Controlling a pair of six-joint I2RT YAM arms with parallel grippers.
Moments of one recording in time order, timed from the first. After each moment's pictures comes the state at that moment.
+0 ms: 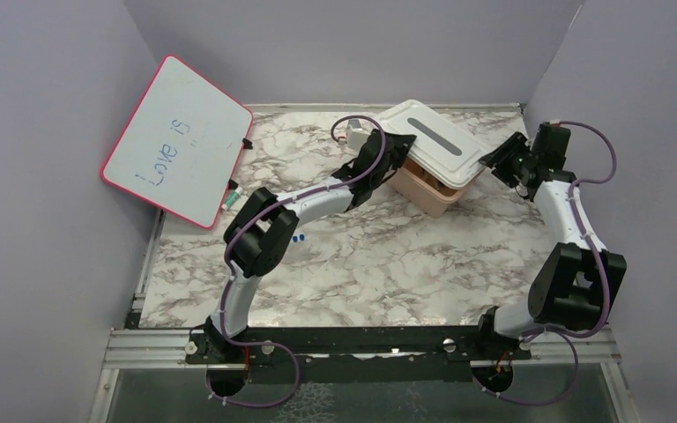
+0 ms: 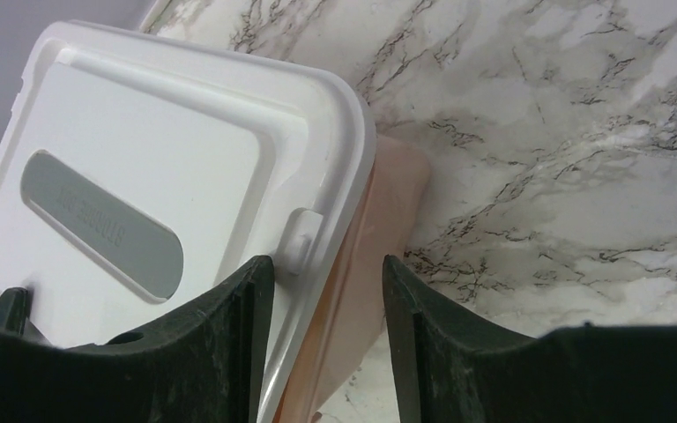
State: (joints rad) left arm -0.79 2.10 1.57 0.36 -0.33 -1.55; right arm -0.23 1.44 1.10 -0.30 -0.24 0.57
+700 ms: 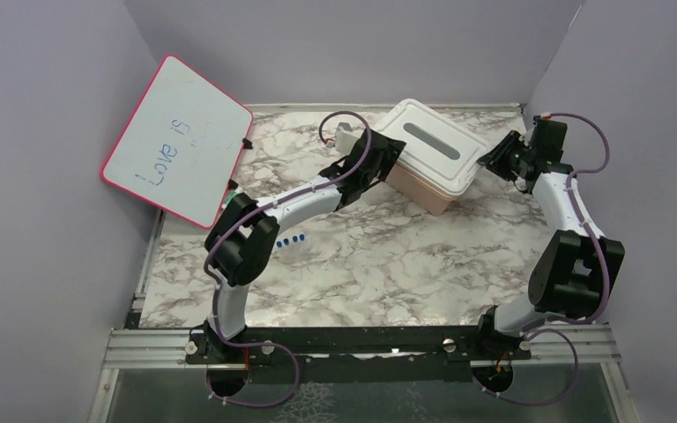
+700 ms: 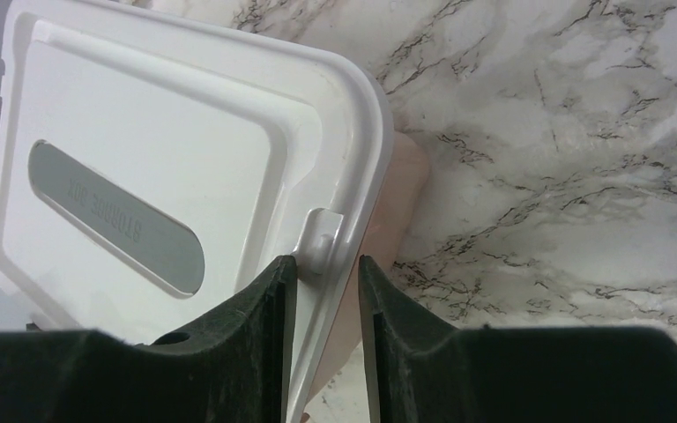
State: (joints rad) left arm -0.77 1.98 1.51 0.10 -0.32 -1.50; right arm -0.24 1.53 1.16 -0.32 -0.28 0.46
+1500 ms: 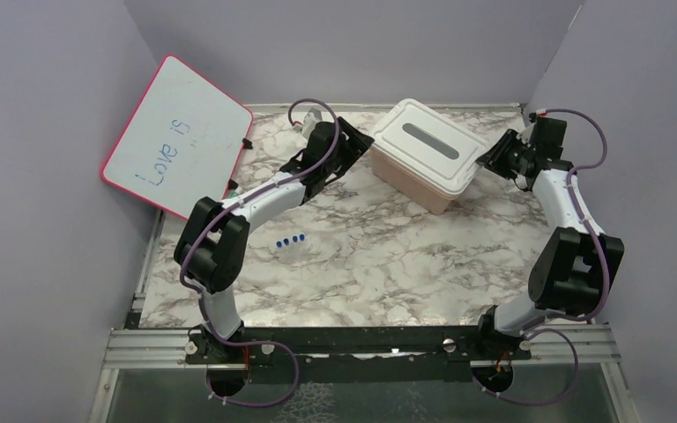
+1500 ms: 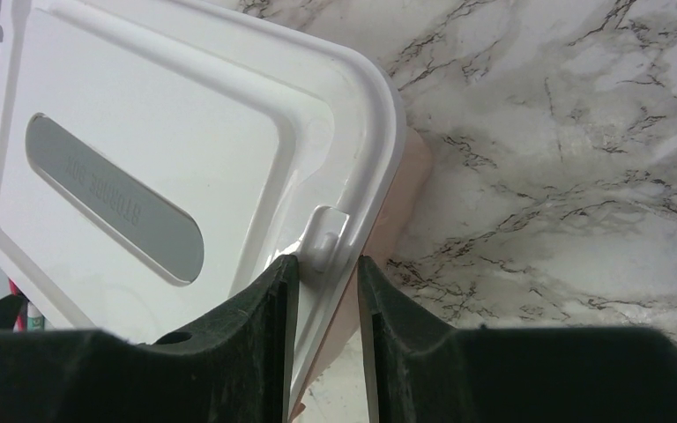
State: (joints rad) left arm -0.59 1.80 1.30 0.10 -0.14 -1.18; right arm -0.23 1.55 1.19 -0.34 -0.33 0.40
